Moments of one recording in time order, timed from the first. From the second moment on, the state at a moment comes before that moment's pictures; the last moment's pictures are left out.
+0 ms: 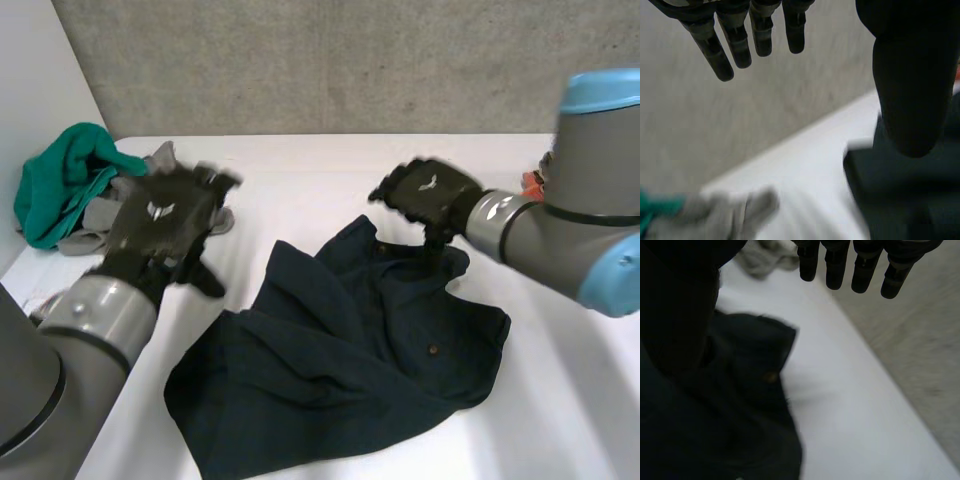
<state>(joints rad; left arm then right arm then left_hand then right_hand) 4.18 -1.58 -1.83 3.31 -1.67 3.29 1.98 -0.96 1.02 0.35 1.22 2.48 0.24 0.23 0.23 0.23 0.05 0.23 0.21 0.21 0.21 0.04</state>
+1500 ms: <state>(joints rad) 4.05 -1.75 -1.98 3.53 -1.63 3.55 1.98 -1.13 1.61 -0.05 1.37 2.48 0.90 0.92 0.94 0.94 0.76 1.00 1.02 1.04 1.04 0.87</state>
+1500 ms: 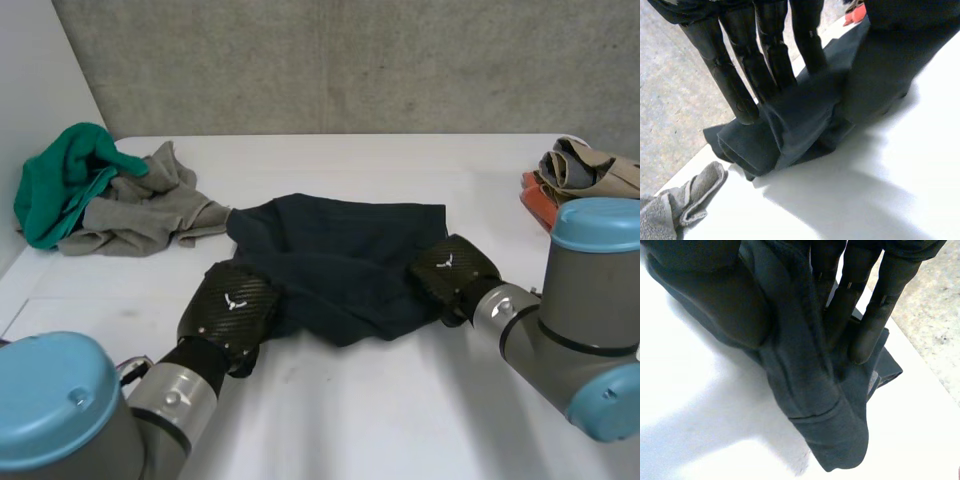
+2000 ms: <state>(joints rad) 4.17 -1.77 -1.64 3.30 -1.62 3.50 1.84 -1.37 1.64 0.11 1.35 2.70 0.30 0.27 0.28 0.27 0.09 0.44 0.45 0.43 0.41 0.21</state>
